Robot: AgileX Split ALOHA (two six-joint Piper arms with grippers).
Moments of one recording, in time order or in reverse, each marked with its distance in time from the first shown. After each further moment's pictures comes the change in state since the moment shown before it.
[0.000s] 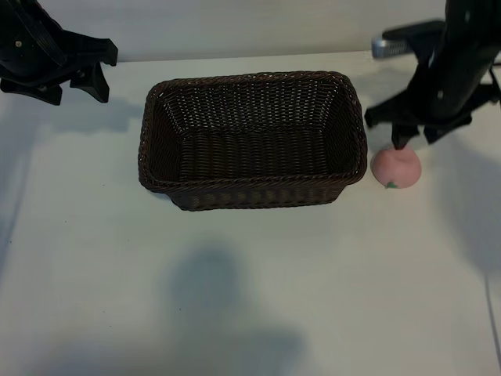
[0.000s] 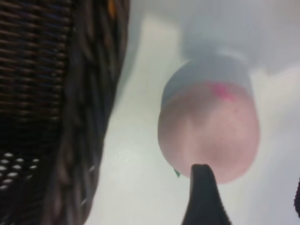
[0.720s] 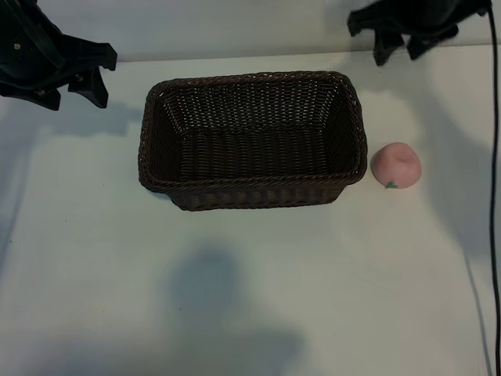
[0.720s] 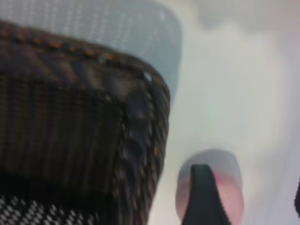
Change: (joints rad) left arm 0.000 0.000 0.000 0.002 0.030 0.003; right arm 0.002 0.117 -0.546 0.022 0.326 -0.001
